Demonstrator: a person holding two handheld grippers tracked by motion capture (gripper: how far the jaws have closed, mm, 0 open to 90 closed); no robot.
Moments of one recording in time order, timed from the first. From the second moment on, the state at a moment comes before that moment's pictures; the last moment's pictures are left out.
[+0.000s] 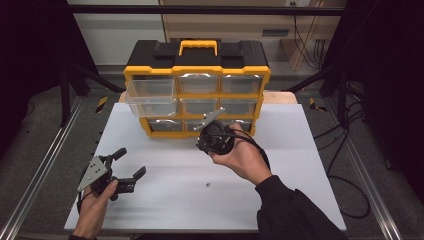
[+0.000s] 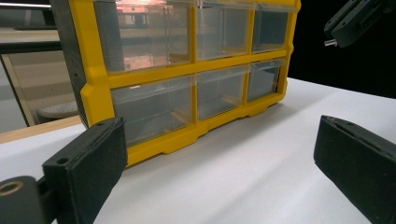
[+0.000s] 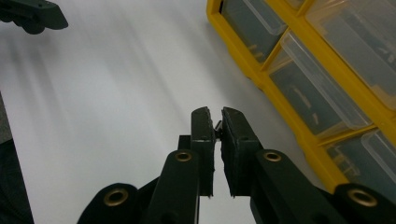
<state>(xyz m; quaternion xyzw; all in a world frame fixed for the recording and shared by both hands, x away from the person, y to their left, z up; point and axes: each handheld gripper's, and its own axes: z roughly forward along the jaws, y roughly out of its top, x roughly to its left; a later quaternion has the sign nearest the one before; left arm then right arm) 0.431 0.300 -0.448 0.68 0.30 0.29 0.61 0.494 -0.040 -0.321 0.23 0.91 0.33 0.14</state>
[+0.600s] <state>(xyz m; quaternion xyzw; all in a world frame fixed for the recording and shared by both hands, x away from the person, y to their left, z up) 0.431 0.301 -0.449 0.68 0.30 0.29 0.61 0.500 -0.039 -0.290 0.22 0.90 0.34 0.16</state>
